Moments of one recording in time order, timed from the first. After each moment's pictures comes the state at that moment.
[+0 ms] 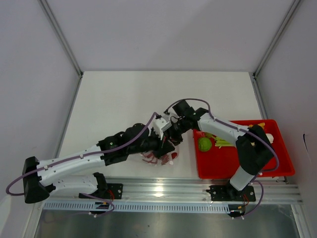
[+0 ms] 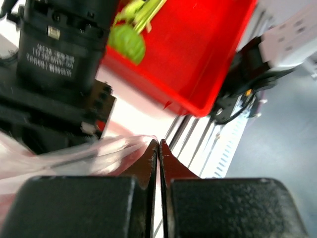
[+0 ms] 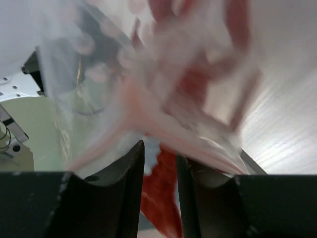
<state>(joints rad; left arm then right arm) -1.12 1.07 0.88 -0.25 0.09 -0.37 0.73 1.69 1.17 -0.58 -0.75 0.64</state>
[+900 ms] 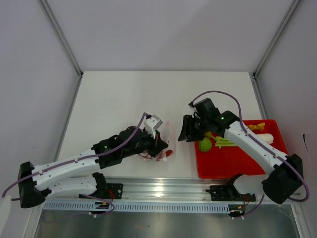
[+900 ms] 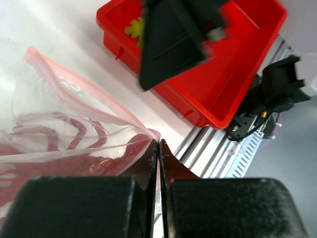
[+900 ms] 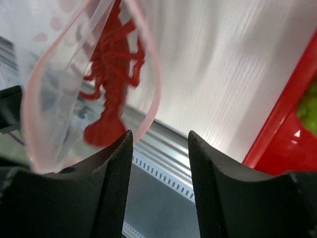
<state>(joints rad) -1.09 0.98 0.79 -0.21 -0.04 -0.43 0.62 1.24 1.09 -0.80 -0.32 0.62</state>
